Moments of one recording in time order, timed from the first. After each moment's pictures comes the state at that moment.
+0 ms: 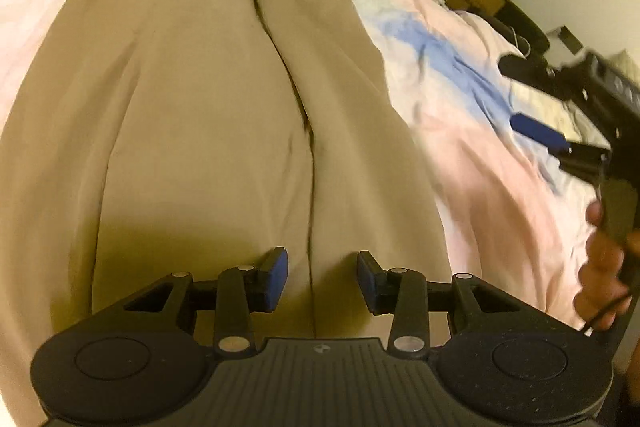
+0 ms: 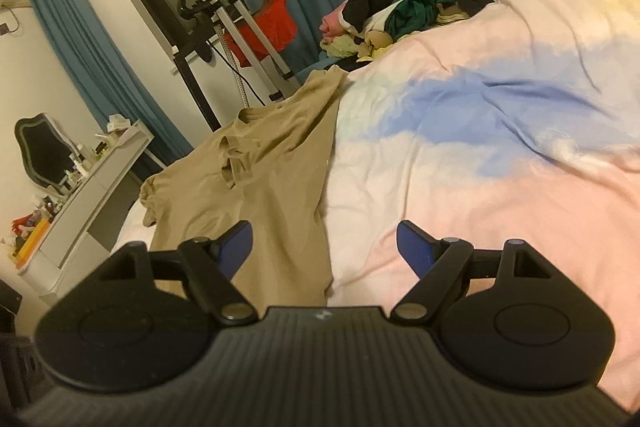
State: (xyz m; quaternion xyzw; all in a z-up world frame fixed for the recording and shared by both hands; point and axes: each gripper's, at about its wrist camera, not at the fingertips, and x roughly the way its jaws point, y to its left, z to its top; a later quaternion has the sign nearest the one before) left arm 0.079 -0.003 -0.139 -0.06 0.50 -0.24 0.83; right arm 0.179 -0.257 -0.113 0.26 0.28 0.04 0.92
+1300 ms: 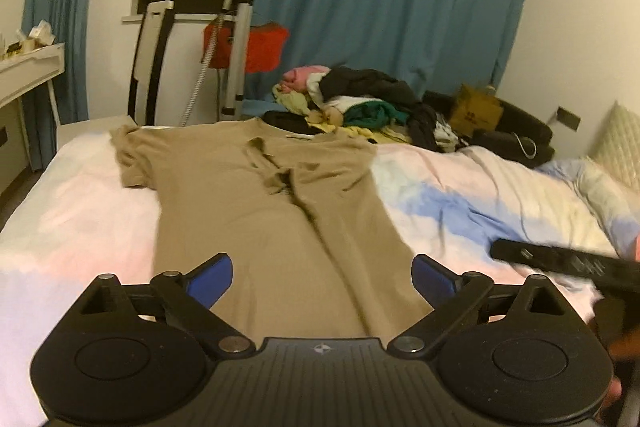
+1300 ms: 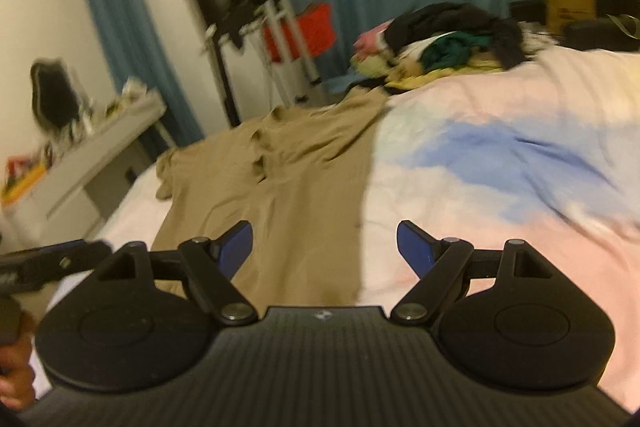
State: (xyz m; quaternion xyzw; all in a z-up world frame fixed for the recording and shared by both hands) left arm 0.083 0.062 -0.030 -0.04 0.28 -0.19 0.94; right arm 0.192 -0.197 -0.076 0.14 0.26 0.08 0.95
